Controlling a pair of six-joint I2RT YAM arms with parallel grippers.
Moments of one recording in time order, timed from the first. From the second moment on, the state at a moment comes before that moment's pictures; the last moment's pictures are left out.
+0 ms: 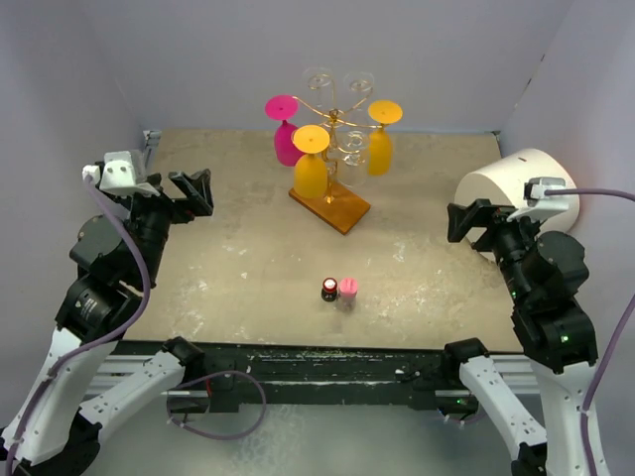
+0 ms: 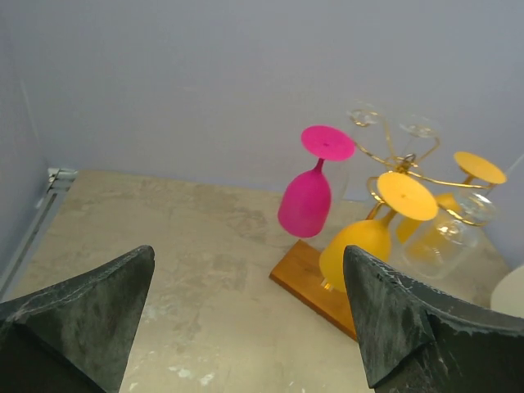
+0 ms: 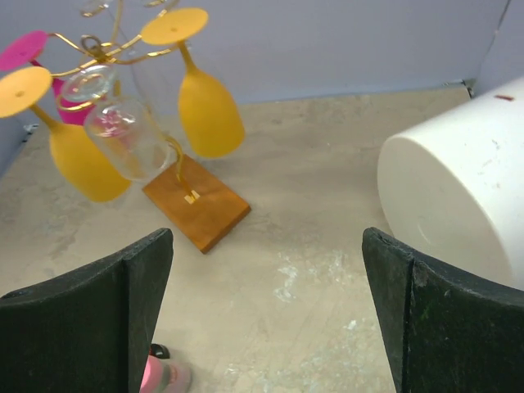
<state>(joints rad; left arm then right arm) -0.56 0.72 1.23 -0.38 -0.47 -0.17 0.21 0.61 1.18 -0.65 0.12 0.19</state>
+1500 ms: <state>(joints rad) -0.48 0.74 0.99 -0.22 -0.46 -0.19 0.17 0.98 1.21 -0.38 -0.08 0.48</state>
